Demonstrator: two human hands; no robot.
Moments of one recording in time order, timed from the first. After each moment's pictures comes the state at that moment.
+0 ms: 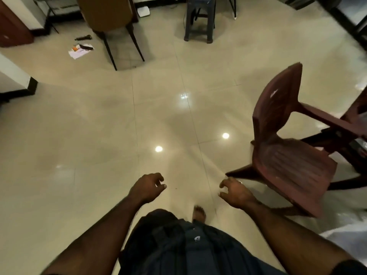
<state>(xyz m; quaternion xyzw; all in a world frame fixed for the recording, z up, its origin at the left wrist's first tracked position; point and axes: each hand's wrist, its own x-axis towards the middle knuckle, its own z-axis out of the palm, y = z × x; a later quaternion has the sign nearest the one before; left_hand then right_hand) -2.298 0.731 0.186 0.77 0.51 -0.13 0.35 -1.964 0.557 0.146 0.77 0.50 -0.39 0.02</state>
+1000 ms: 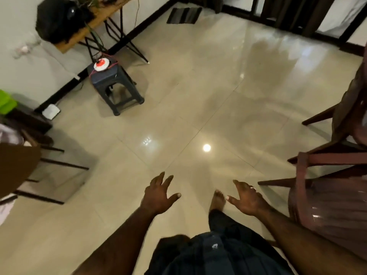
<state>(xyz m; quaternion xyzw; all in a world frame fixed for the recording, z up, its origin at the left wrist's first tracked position) -1.789 1.349 0.167 0.93 0.22 -0.23 0.18 -1.624 1.017 0.115 0.89 0.20 -0.38 -0.12</state>
